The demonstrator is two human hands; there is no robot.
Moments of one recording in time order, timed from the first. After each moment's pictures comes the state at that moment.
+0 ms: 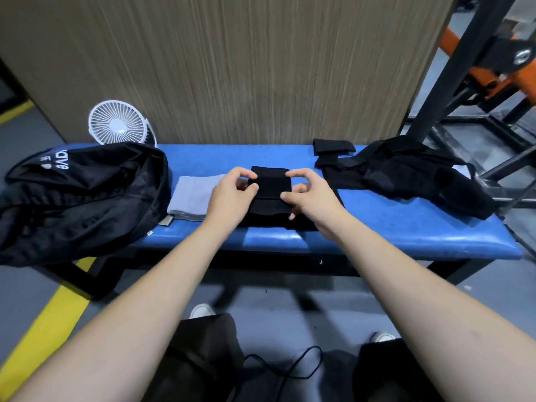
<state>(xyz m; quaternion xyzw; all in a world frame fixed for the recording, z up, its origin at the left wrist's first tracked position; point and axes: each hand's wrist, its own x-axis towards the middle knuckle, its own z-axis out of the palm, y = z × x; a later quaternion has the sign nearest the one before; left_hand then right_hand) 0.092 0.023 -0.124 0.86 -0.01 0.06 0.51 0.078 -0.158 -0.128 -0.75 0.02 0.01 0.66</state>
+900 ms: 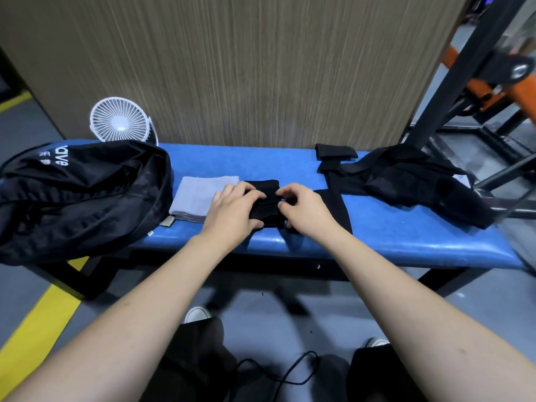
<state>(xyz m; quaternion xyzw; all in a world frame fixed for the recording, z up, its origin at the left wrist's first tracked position) 0.087 0.040 -0.141 0.97 -0.17 0.10 0.13 0.083 -0.137 -0.137 -0.90 -0.02 -0.02 0.44</state>
